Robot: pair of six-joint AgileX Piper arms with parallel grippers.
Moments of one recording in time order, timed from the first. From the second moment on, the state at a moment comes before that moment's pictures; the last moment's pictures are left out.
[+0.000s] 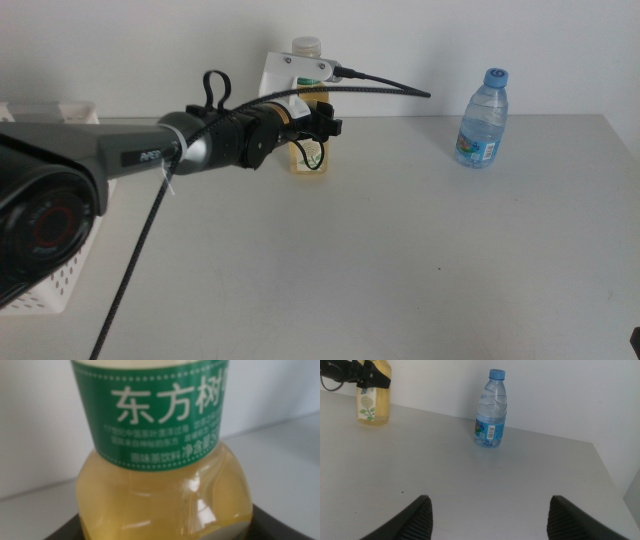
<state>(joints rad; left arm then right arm) -0.42 2.20 -1.54 -0.05 -0.20 -0.03 0.10 -0.01 0.03 0.16 0.18 -0.28</state>
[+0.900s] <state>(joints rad) 0.13 1.70 -1.86 -0.03 1.28 0.33 0.10 -0.01 0.03 0.16 0.18 -0.28</state>
